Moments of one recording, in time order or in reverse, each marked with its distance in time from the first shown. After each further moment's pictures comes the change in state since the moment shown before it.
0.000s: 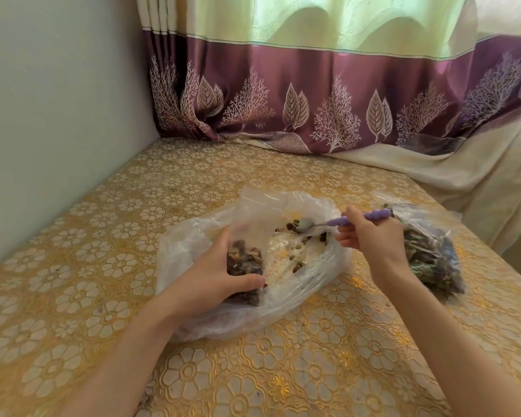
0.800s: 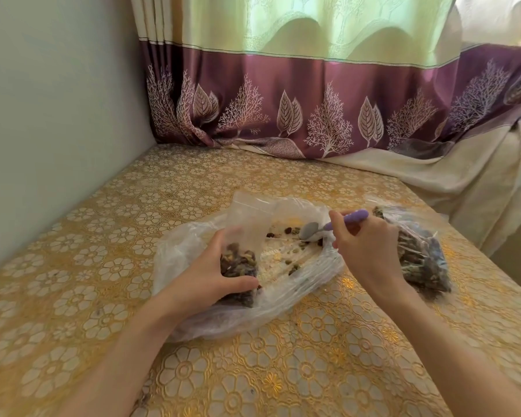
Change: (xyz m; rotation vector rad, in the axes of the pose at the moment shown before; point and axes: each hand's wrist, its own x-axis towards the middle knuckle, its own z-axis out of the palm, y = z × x) left_hand -0.001 0.003 0.001 -0.059 0.011 0.002; right_hand -0.021 -0.010 -0.001 -0.479 0.090 -0.448
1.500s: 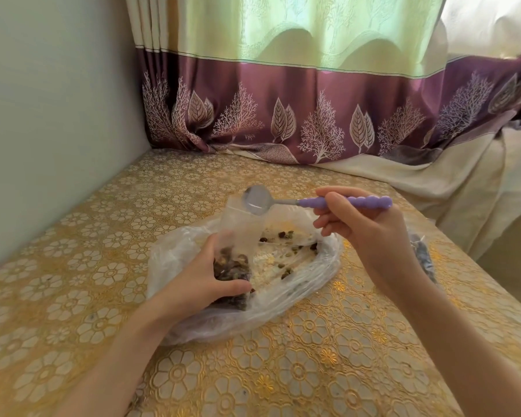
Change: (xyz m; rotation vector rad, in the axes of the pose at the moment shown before) left_hand 0.002 -0.003 0.000 0.022 0.015 0.004; right_hand 0.004 -0.040 -0.038 0.816 -0.278 0.053
